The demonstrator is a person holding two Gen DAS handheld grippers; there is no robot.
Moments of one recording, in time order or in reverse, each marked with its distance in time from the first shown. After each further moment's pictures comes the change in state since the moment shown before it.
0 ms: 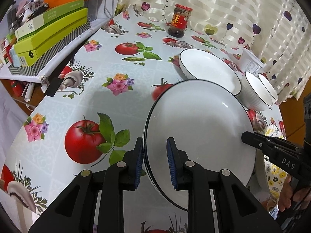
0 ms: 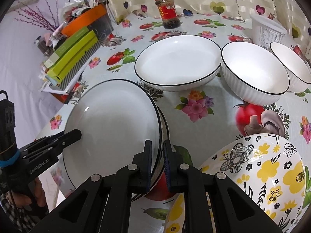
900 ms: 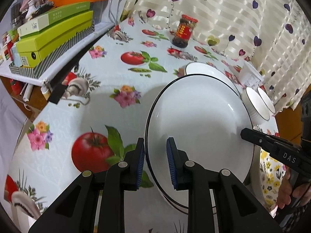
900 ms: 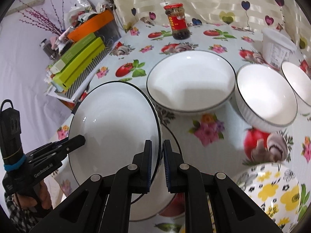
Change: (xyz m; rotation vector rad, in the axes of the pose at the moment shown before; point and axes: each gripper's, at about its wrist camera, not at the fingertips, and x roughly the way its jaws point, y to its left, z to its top) left arm -0.006 0.020 0.012 -0.039 -0.041 -0.048; right arm -0.001 0.013 0.027 -0.030 -0.033 0.031
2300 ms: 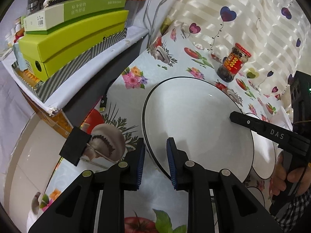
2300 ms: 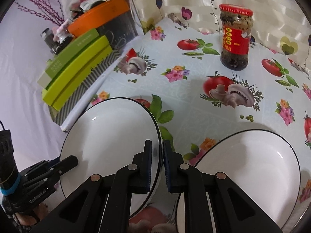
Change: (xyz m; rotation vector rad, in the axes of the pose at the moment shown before) left arm 0.054 0.089 0.097 -0.170 -0.060 0.086; right arm 0.142 0.044 0.162 -0.148 0.048 0.076
